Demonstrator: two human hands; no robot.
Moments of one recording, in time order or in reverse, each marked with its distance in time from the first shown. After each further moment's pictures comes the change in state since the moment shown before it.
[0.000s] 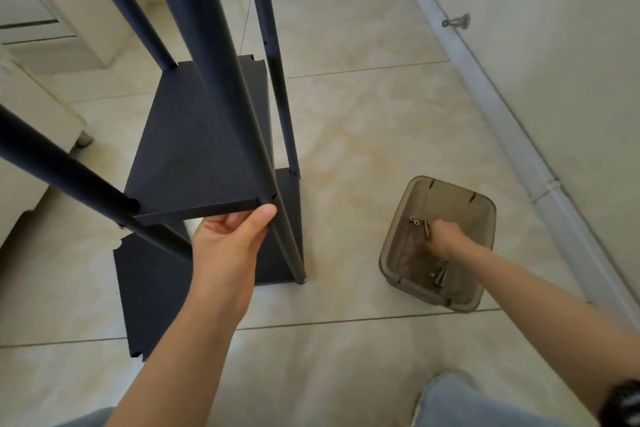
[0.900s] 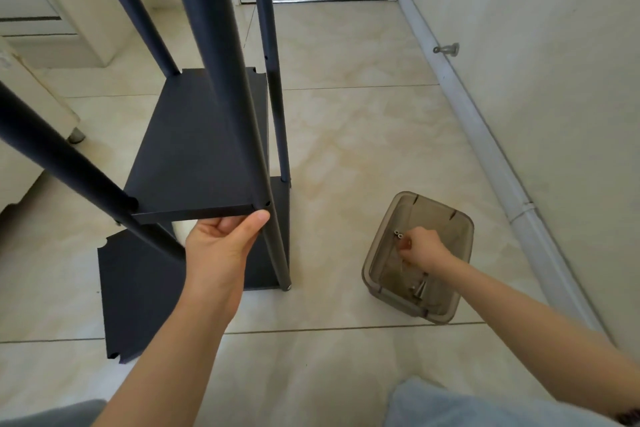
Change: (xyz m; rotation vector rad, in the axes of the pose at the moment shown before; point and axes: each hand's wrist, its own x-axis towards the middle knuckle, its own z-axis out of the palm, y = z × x) left_hand -0.004 -0.001 0.002 -0.022 0.017 0.010; right_hand -0.026 -0.012 -0.014 0.209 0.060 -0.092
